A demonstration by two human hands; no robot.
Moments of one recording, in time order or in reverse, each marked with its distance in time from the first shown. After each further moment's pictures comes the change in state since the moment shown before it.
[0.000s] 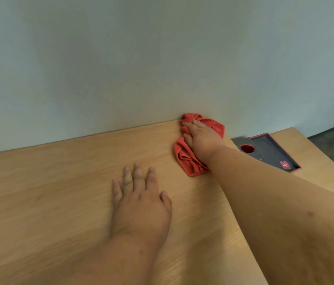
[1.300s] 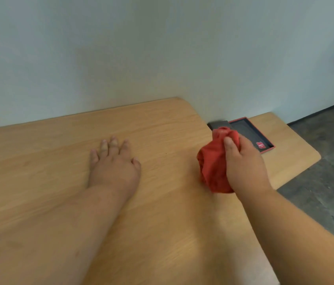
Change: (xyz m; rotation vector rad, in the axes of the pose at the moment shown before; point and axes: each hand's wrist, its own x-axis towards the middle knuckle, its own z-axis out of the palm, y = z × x) left_hand 0.000 0.003 -0.002 0.069 -0.054 0.001; right_hand -0.231 0.021 -0.071 0.631 0.452 0.422
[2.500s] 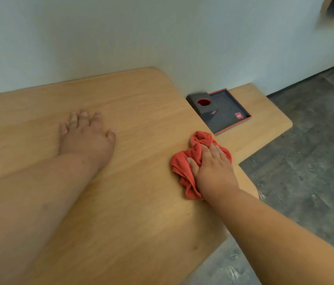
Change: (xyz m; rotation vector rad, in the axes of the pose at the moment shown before) left_hand 0.002 -0.002 -0.001 0.075 -0.006 -0.006; right_hand -0.056 0.078 -0.004 -0.752 -0.333 -0.060
